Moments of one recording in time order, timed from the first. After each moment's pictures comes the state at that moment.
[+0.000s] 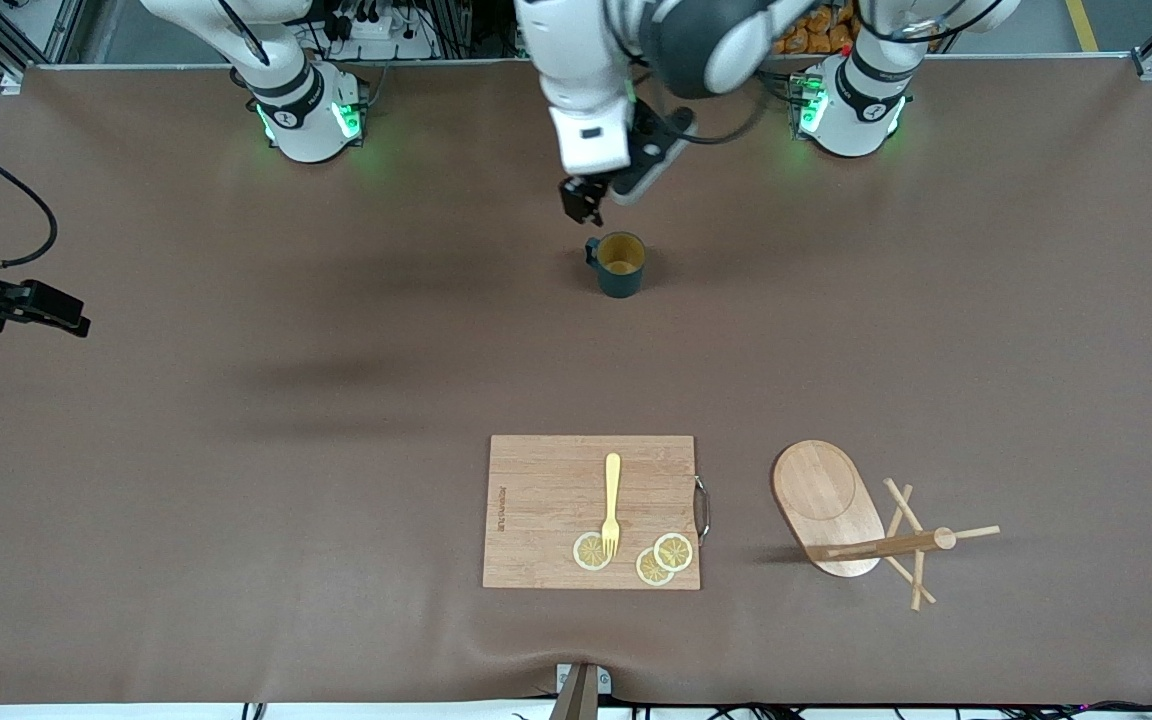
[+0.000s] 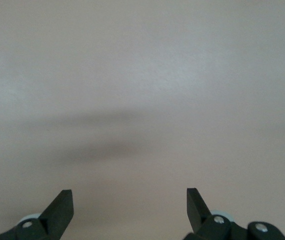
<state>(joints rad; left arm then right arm) -0.62 0.32 -0.45 -1.55 0.25 1.66 -1.96 -0.01 0.10 -0.09 -1.59 0.02 1.69 -0.03</state>
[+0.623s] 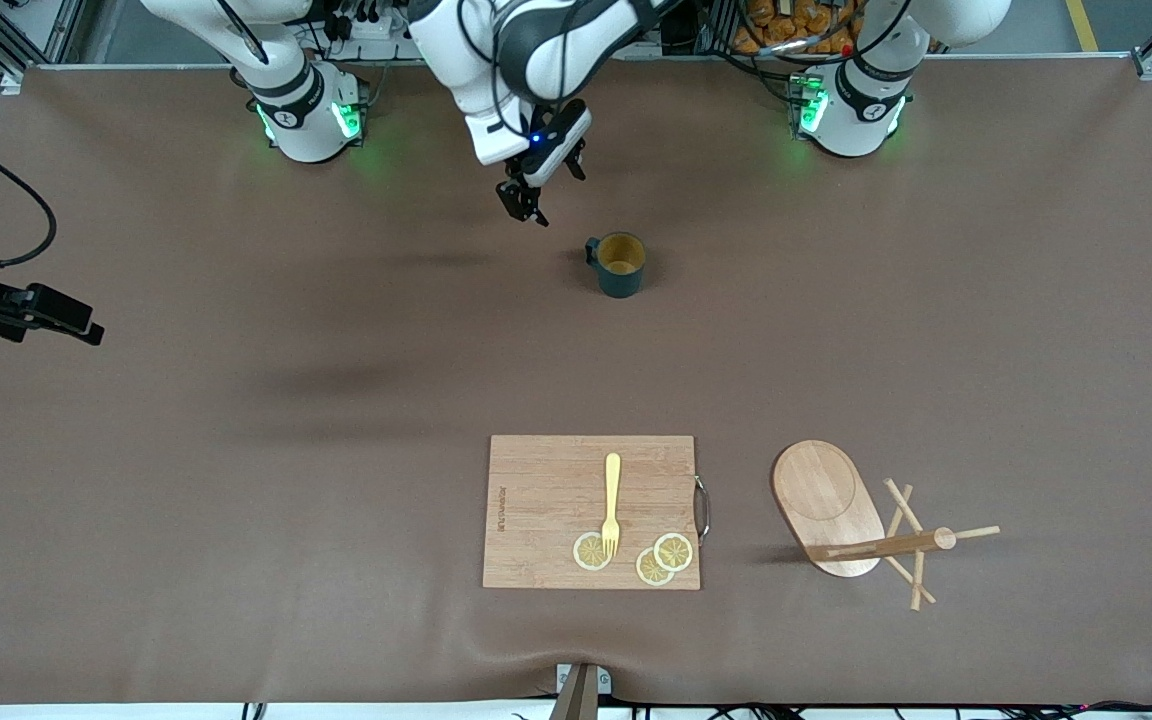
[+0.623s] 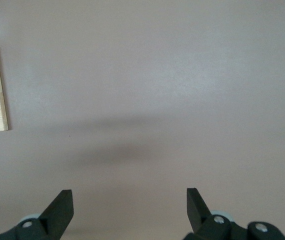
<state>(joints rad) -1.10 0.59 -0.14 -1.43 0.35 1.66 -2.25 -0.01 0.10 -0.09 -1.59 0.08 1.70 -0.03</state>
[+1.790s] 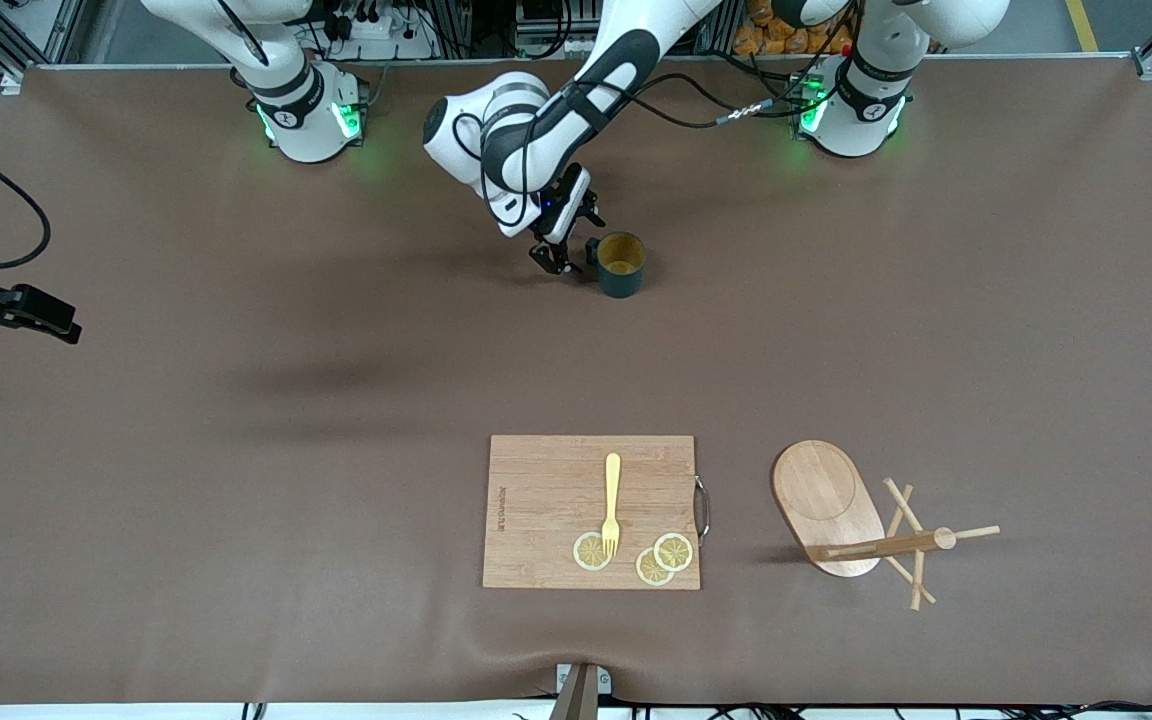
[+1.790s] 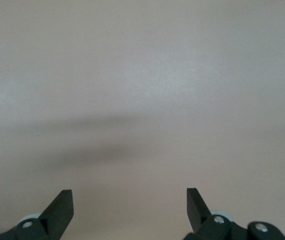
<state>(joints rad) -1.11 0.85 -0.13 -1.35 0.42 1.60 -2.44 -0.01 0.10 -0.09 -1.59 -0.04 1.70 -0.03</state>
